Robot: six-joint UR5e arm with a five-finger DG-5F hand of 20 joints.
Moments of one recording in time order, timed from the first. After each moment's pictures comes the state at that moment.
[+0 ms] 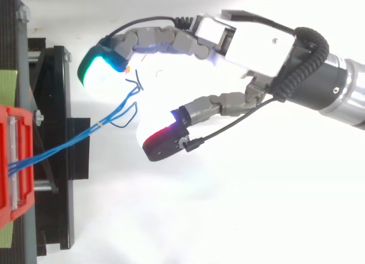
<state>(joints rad) 0.11 -2.27 -1.40 -2.49 -1.20 -0.45</state>
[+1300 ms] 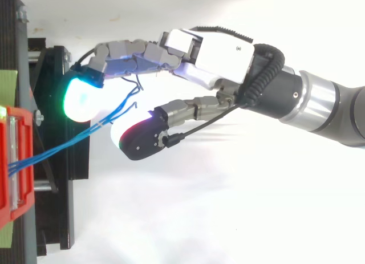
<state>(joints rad) 0.12 -2.38 -1.33 -2.34 -1.23 -0.20</state>
